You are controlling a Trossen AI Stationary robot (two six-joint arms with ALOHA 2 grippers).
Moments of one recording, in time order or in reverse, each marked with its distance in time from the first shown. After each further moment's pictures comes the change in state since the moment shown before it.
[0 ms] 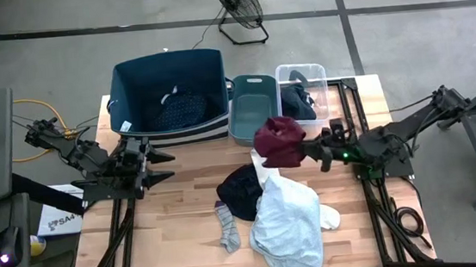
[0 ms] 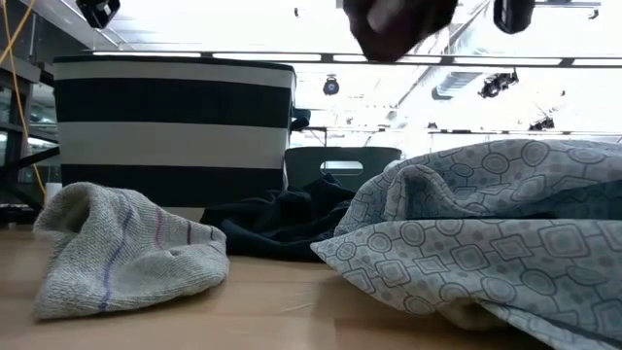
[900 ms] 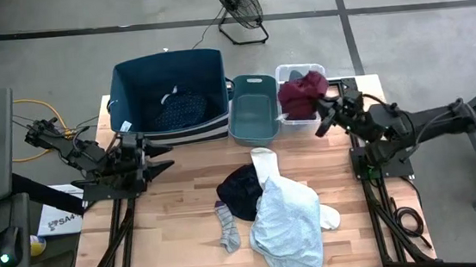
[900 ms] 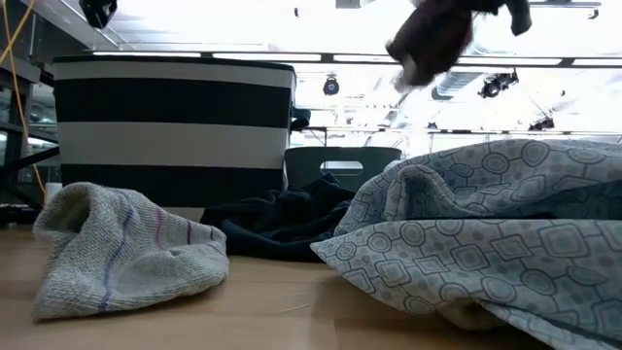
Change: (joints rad) left arm 0.000 0.000 0.001 0.047 -0.152 -0.015; right arm -0.301 -0.147 0.002 -0.042 0.178 -0.624
